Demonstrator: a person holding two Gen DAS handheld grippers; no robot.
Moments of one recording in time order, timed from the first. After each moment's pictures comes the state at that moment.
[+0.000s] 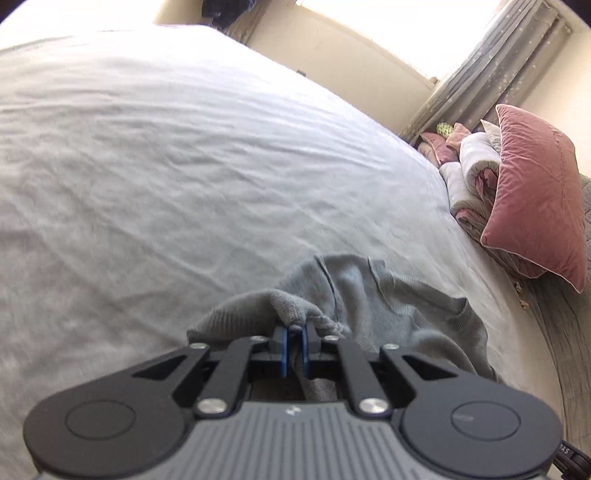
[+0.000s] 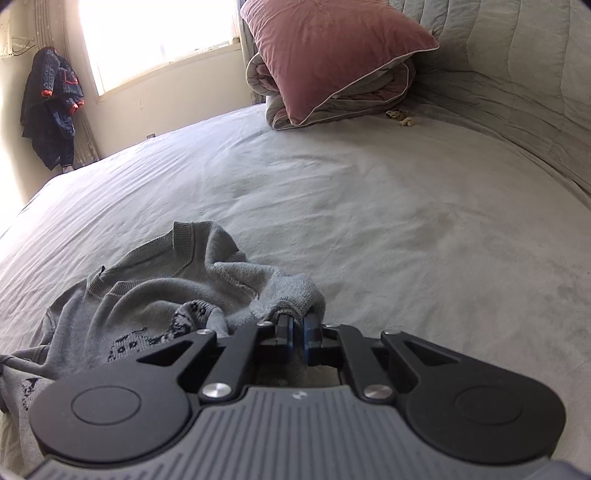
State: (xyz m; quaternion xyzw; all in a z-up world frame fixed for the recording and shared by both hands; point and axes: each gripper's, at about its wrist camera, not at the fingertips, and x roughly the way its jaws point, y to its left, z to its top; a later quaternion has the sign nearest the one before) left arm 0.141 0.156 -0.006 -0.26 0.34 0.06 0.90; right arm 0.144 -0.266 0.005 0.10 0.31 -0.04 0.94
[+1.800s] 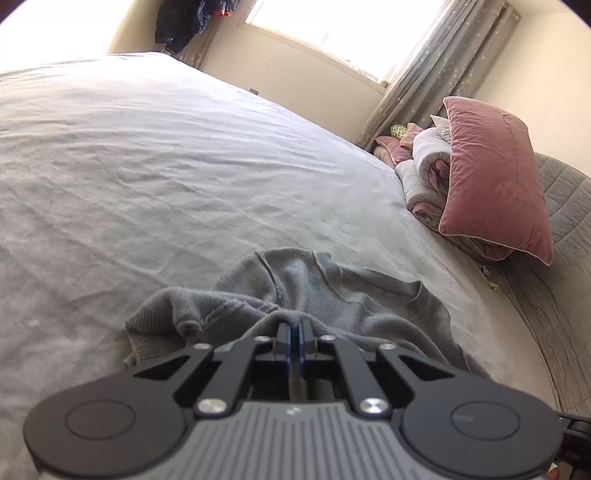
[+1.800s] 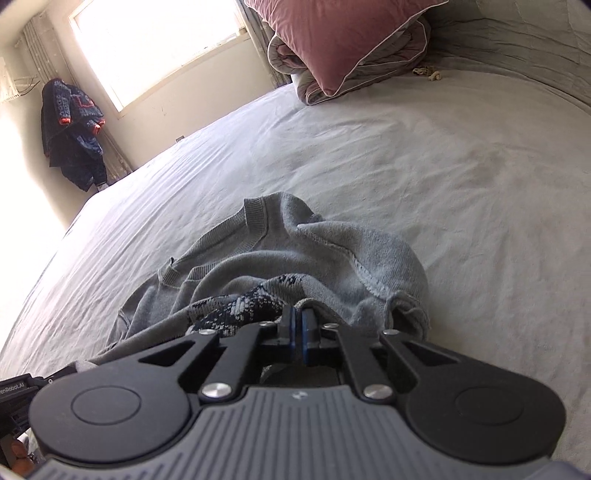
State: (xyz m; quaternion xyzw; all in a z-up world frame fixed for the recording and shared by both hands) left arm 0.124 0.120 0.000 -0.24 0.31 0.00 0.92; right arm 0.127 -0.230 0.005 0.21 0.34 0.02 0.92
